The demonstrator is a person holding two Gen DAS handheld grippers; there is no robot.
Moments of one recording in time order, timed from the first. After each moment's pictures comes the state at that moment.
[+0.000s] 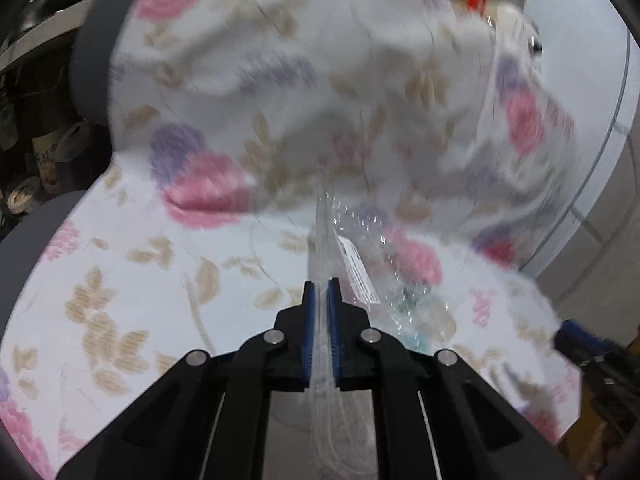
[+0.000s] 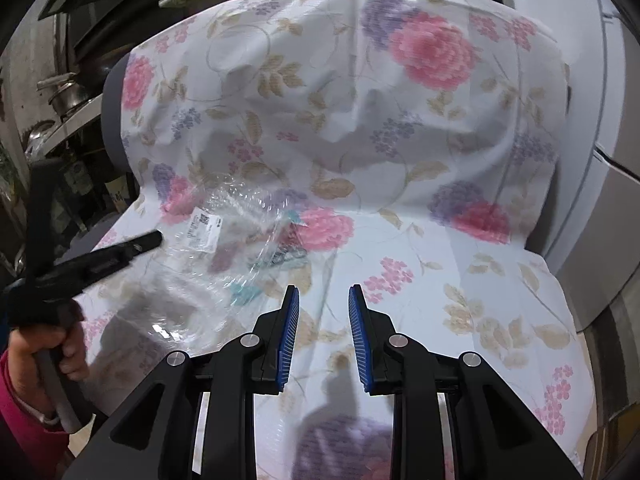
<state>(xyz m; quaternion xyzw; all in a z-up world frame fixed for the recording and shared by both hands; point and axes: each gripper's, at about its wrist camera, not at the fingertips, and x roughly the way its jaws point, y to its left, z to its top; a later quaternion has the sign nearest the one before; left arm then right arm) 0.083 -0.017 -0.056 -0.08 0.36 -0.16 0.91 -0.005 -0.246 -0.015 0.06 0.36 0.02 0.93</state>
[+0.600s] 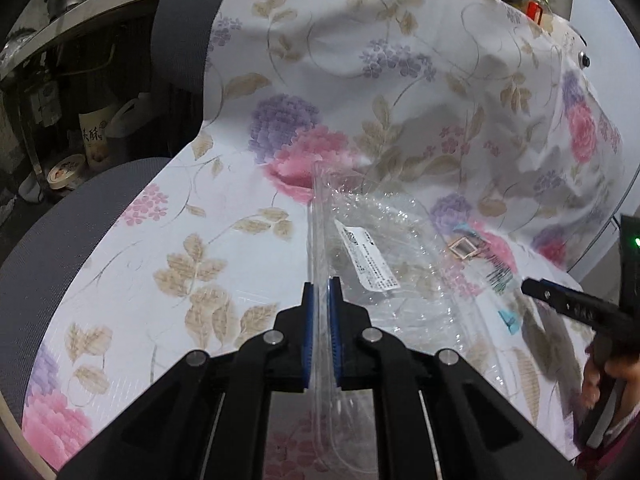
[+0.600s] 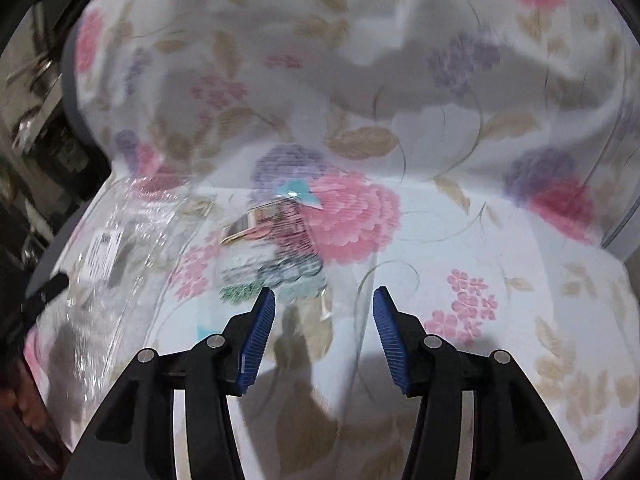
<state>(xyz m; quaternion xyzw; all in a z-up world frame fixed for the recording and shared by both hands) 0.089 0.048 -0.086 -0.07 0.39 -0.09 0.91 0.119 -0.242 -0.083 0.09 0.46 0.05 0.88</state>
